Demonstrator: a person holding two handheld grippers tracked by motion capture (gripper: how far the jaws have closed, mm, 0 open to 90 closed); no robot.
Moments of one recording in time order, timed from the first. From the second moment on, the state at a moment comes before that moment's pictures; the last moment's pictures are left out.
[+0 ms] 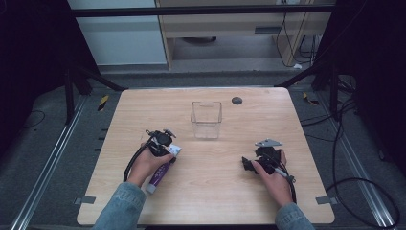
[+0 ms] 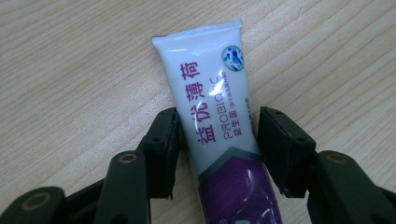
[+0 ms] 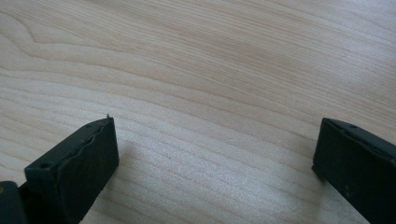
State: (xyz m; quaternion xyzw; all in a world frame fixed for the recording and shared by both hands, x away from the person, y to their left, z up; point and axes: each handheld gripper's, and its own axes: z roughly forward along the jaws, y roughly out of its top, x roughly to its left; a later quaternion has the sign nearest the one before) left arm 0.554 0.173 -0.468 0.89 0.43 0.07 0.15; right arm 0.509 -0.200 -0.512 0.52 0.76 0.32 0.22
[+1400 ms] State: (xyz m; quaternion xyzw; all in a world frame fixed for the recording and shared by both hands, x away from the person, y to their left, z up) left arm 0.530 0.177 -0.441 0.90 0.38 0.12 0.19; right arm 0.509 -0.200 -0.512 0.52 0.76 0.32 0.22
